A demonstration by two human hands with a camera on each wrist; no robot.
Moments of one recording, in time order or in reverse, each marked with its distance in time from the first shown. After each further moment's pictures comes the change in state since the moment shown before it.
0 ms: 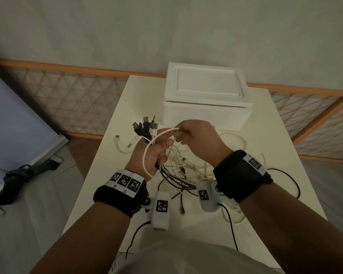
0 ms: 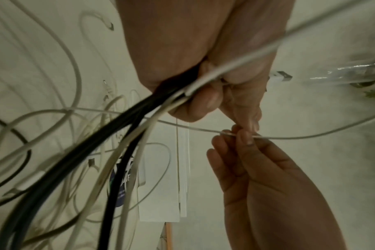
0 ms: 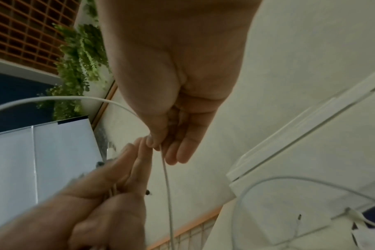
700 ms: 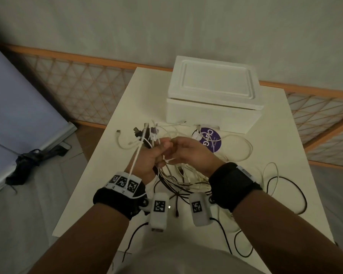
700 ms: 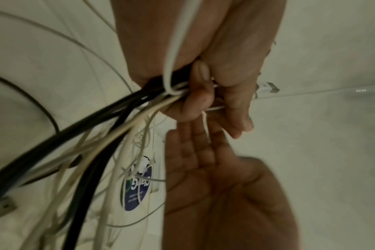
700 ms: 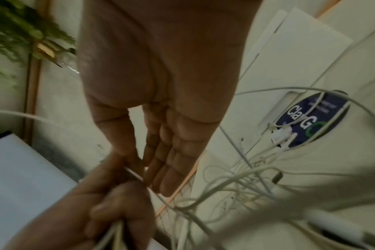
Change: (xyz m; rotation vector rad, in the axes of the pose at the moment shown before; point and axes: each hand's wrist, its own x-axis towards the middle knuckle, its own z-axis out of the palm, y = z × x) left_hand 0.012 -0.016 0.010 0.007 0.240 -0.133; right_hand 0.001 0.042 0.024 0.713 -0.404 0.325
